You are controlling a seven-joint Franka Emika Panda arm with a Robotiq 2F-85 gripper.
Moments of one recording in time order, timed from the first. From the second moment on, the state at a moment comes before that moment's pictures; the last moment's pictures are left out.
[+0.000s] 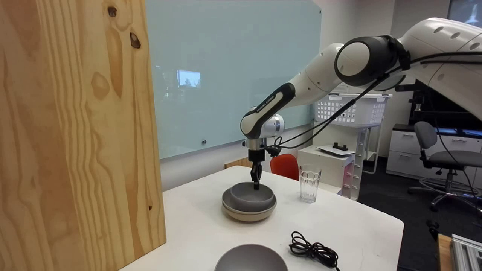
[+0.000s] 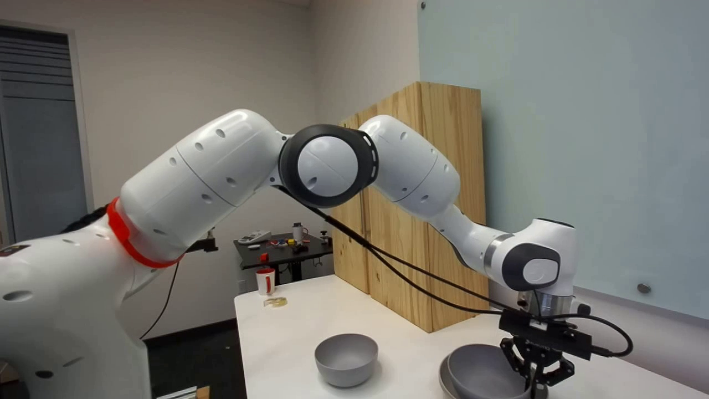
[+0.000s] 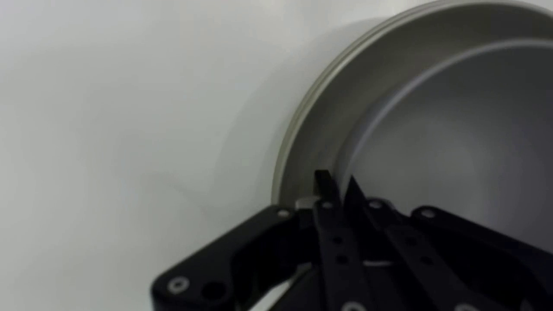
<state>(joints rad) -0.26 0.93 0.08 -1.34 -0.01 2.17 -0.68</state>
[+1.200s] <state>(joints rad) -0.19 0.92 0.07 -1.16 -0.03 2.10 -0.60</state>
